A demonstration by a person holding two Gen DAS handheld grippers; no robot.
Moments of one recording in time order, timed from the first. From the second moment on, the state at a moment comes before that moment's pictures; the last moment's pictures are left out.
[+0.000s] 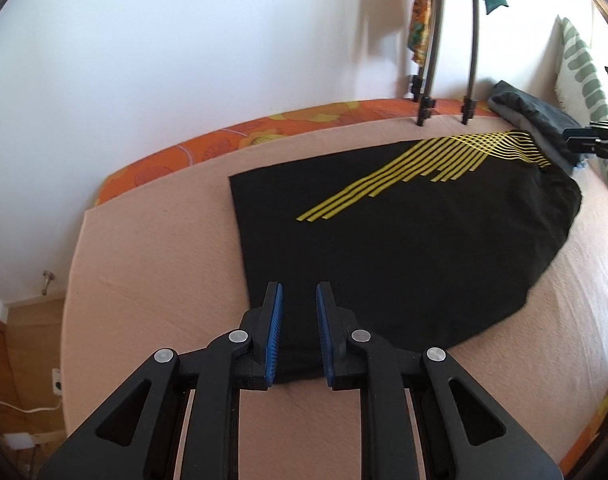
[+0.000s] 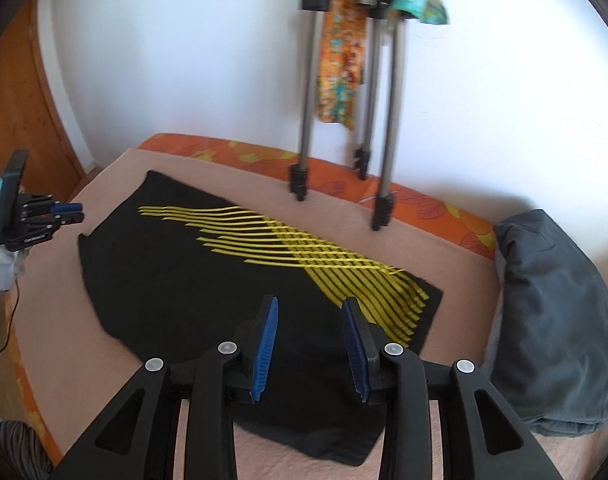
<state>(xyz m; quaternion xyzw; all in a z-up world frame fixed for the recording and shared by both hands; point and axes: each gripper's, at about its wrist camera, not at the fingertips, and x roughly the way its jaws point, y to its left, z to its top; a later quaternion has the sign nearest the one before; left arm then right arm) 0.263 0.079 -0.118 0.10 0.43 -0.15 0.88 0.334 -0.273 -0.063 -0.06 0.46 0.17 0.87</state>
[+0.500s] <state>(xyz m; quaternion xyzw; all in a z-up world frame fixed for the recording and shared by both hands) 0.200 0.027 -0.129 0.11 0.43 -0.23 0.87 0.271 -0.130 -0.142 -0.12 0.56 0.32 0.76</state>
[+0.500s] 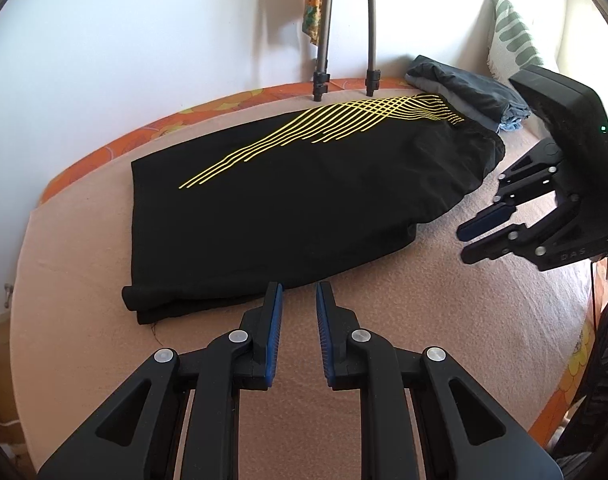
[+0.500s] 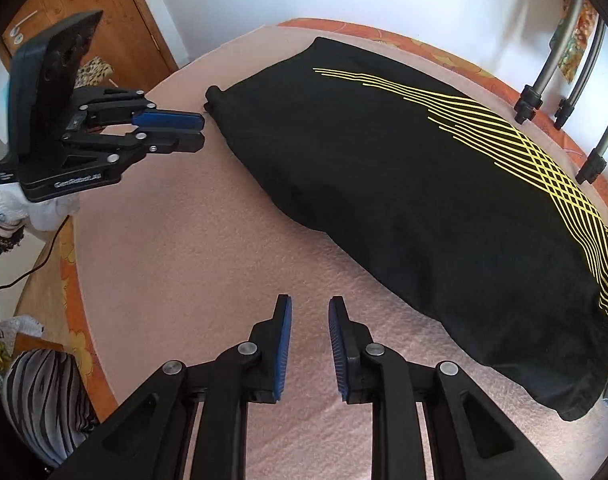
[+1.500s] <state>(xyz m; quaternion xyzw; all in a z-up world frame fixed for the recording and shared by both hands) 0.212 0.012 -0.130 0.12 0.42 -0.26 0.86 0.293 -0.124 -0.151 -0.08 0.54 0.31 0.78</state>
